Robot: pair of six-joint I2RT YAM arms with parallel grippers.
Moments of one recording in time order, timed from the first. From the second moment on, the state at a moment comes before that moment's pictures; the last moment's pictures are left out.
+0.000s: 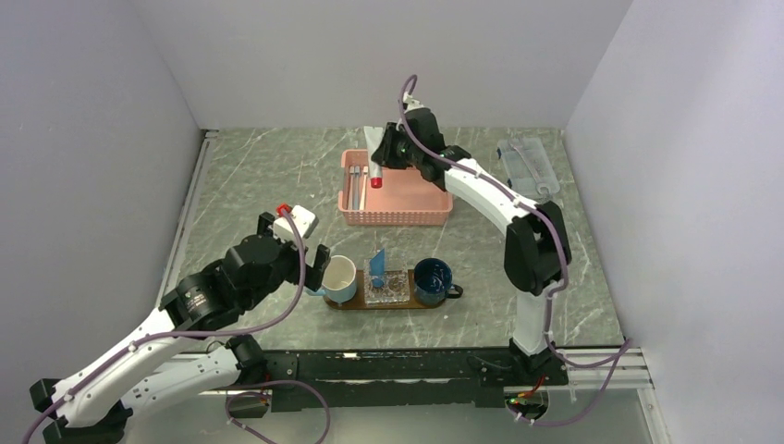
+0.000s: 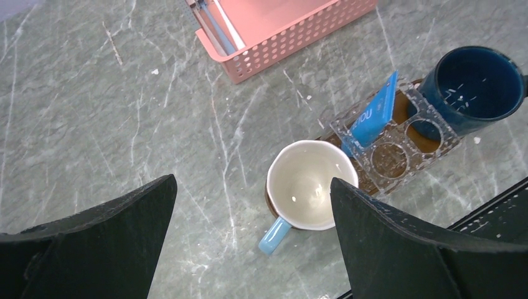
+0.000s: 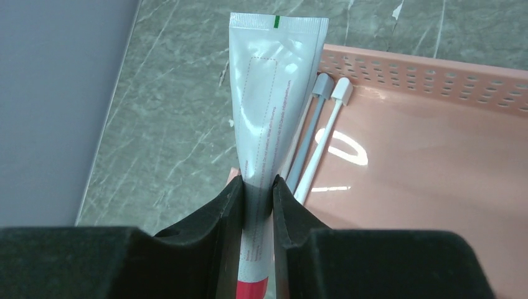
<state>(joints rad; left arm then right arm) -0.91 0.67 0.90 -0.68 -0.39 -0.11 0.55 1.97 1.70 -0.21 -0.11 0.54</state>
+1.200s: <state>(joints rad) -0.90 0.77 0.77 0.05 0.16 -0.55 0.63 0.93 0.94 0.17 -0.41 0.68</state>
